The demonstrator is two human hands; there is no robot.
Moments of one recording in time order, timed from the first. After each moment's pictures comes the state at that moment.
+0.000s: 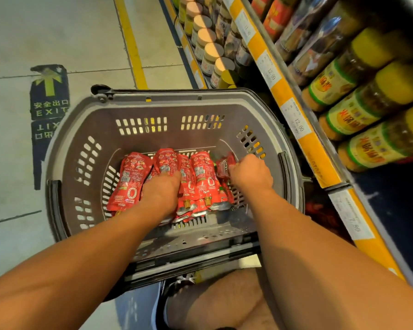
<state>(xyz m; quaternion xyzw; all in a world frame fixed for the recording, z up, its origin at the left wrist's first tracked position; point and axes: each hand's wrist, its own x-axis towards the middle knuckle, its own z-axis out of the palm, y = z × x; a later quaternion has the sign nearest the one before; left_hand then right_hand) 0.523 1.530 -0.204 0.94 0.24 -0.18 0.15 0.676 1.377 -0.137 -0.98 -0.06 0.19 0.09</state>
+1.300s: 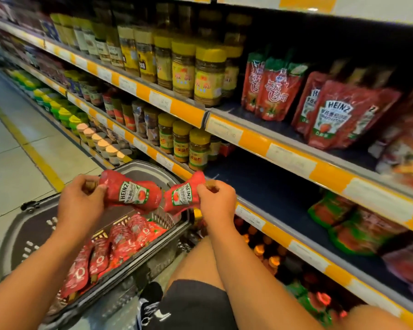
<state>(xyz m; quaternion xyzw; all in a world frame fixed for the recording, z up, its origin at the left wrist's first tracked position) 0.500 1.467 0.043 0.81 0.23 0.24 0.49 0.545 1.198 0.032 -0.80 0.12 -0.10 0.58</state>
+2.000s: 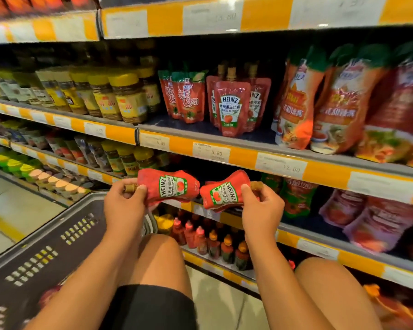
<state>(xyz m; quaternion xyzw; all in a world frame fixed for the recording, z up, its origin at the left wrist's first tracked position) 0.501 1.262 0.091 0.69 0.10 0.17 0.70 0.458 1.013 0.056 -0.67 0.22 -0.35 0.61</state>
